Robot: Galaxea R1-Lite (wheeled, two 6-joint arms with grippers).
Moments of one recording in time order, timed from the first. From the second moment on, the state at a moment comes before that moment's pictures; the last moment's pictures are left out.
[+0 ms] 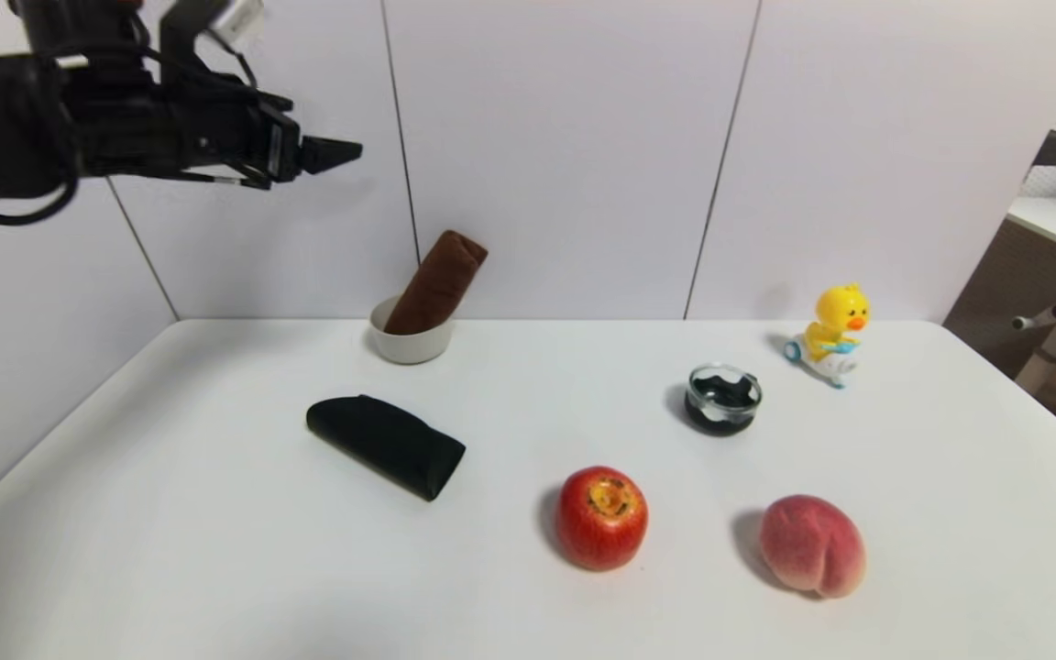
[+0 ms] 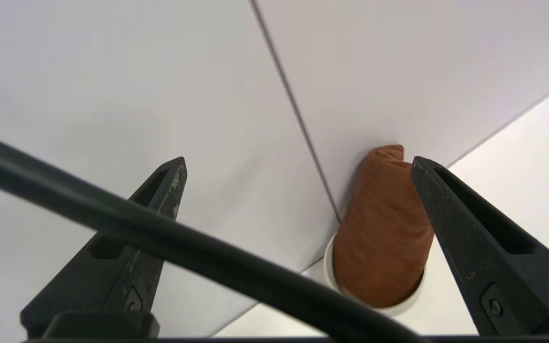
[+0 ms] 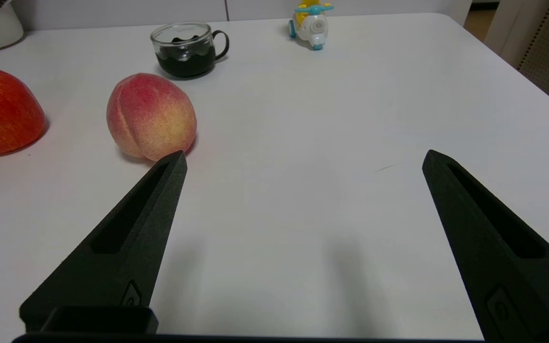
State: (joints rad) left arm -0.08 1.83 -1.79 0.00 -0.35 0.40; right arm 0.01 0.00 0.00 0.00 -0.02 0.03
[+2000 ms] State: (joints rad) left arm -0.01 0.00 0.00 0.00 0.05 -0.04; right arm 0.01 0.00 0.00 0.00 -0.02 0.03
